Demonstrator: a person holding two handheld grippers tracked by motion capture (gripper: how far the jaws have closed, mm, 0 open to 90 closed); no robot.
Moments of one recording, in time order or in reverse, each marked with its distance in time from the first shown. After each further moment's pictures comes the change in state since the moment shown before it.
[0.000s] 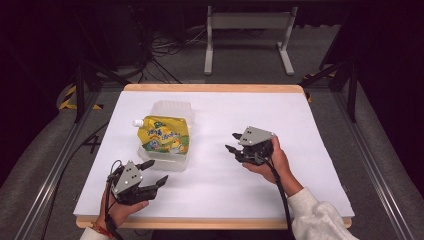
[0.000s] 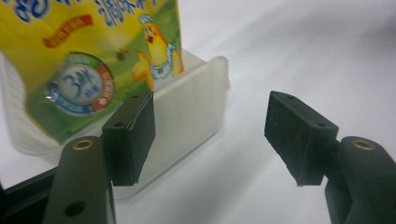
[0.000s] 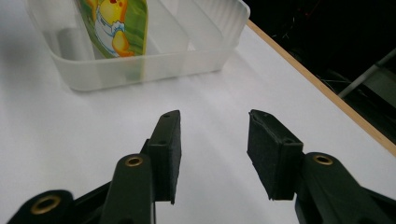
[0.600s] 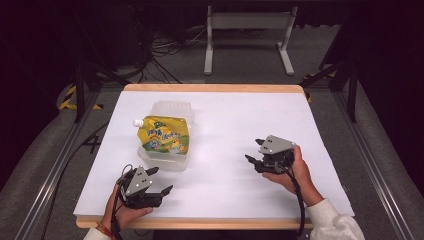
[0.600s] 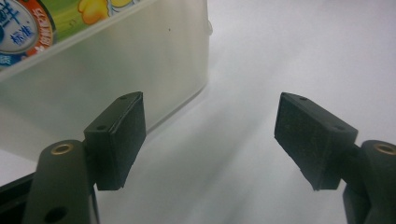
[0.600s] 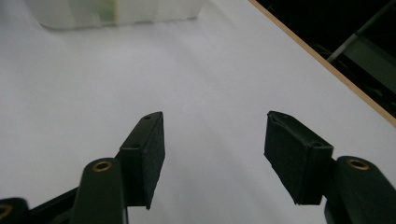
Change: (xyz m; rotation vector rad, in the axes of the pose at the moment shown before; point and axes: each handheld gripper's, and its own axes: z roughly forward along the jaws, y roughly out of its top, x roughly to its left) left arm -0.005 -0.017 0.019 0.116 -0.046 0.018; right arm -0.010 -0.045 -0.034 0.087 -0.059 0.026
